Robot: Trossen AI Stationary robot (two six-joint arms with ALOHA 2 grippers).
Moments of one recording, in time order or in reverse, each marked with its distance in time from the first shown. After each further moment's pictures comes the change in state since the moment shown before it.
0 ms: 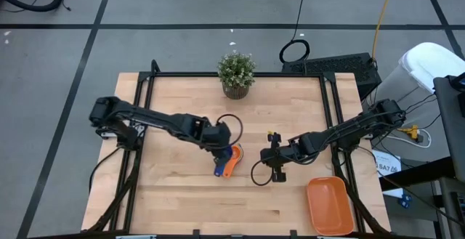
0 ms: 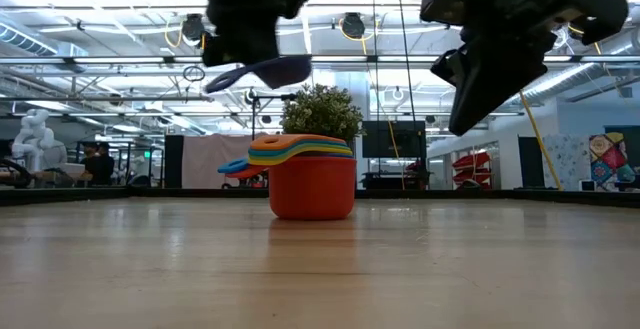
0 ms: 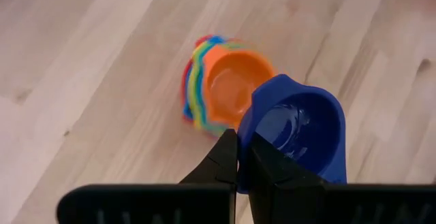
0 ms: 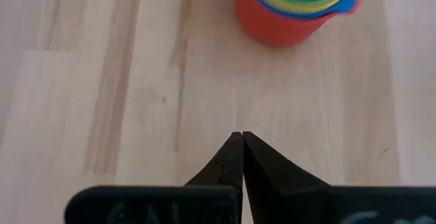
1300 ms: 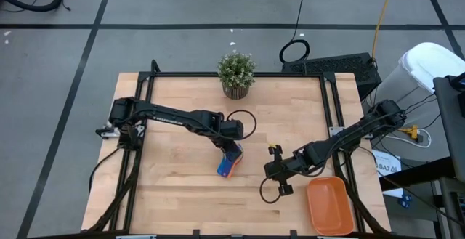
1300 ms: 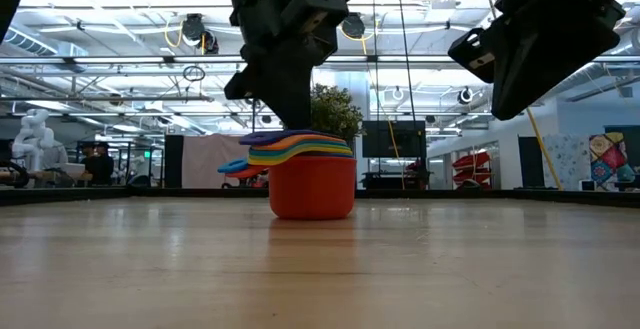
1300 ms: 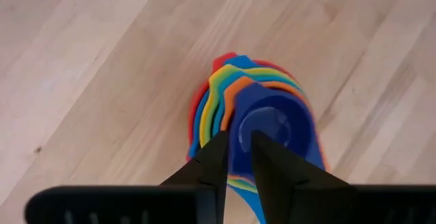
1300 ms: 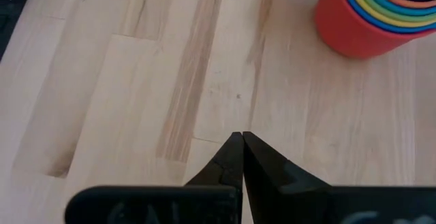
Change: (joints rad) left arm 0.093 0.187 0.110 -0.025 0.104 -0.038; right arm 0.136 0.000 0.000 0.037 -0.018 0.024
